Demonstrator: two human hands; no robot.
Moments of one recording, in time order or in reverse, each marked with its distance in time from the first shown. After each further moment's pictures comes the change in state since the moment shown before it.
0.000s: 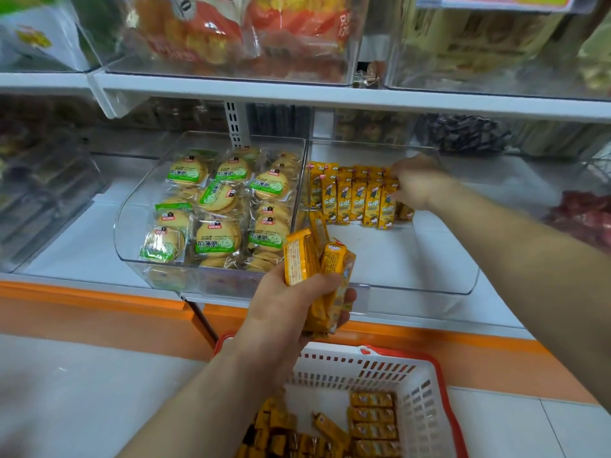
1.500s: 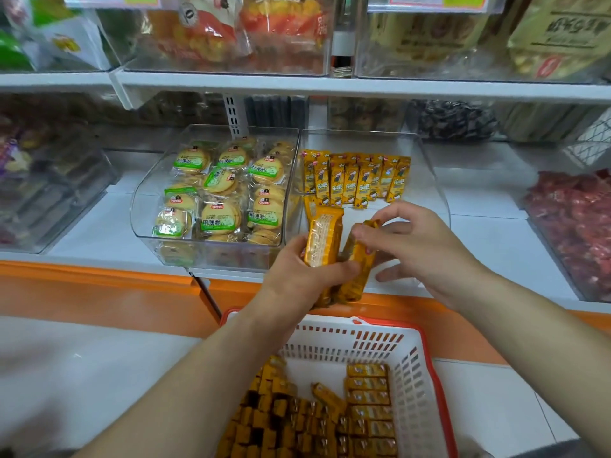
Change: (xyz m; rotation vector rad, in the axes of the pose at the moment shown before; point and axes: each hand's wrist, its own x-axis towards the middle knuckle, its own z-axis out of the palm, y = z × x) left_hand -0.026 -0.006 0.020 0.224 -0.107 0.087; right_hand -0.216 -0.080 -0.053 1.602 -0.111 0.202
